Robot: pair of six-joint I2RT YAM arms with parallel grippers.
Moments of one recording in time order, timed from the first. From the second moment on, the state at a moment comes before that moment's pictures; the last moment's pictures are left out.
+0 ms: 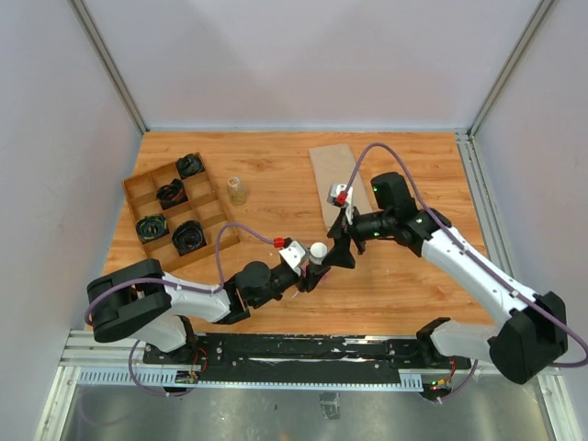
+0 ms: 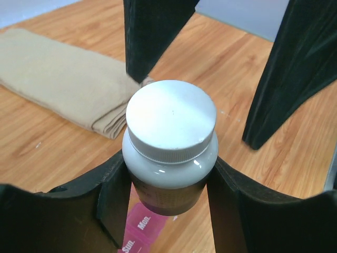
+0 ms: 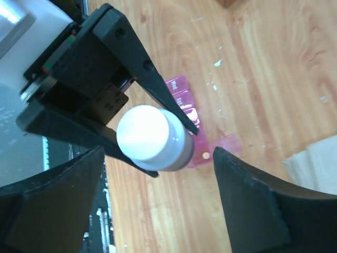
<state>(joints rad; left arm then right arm) -1.14 1.43 0.35 1.05 -0.23 -0.06 0.56 1.24 0.99 -0.51 -0.81 -0.32</state>
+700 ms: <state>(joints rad) -1.14 1.34 0.32 1.01 0.43 -0.06 0.49 1.11 0.94 -1.02 -1.27 -1.22</state>
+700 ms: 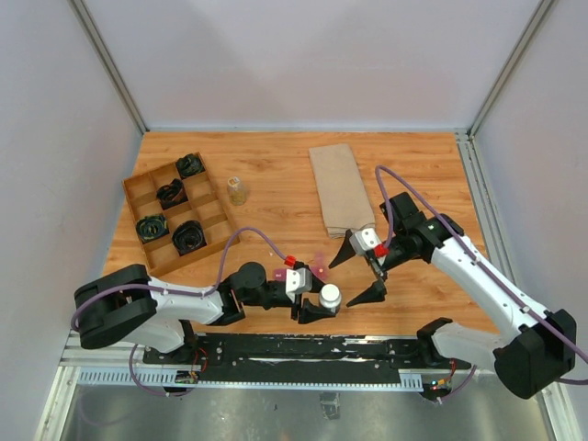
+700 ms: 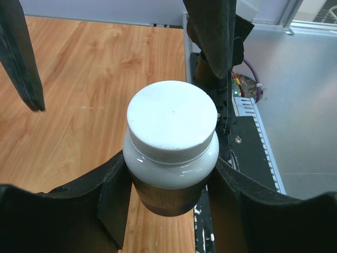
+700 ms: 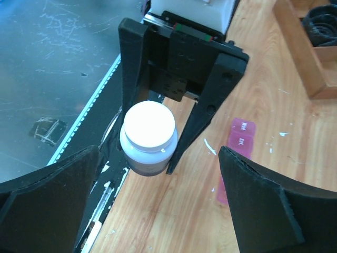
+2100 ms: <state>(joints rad) -1.14 1.35 0.32 0.97 0.27 -0.08 0.64 1.19 0.95 -0.80 -1.07 -0.89</state>
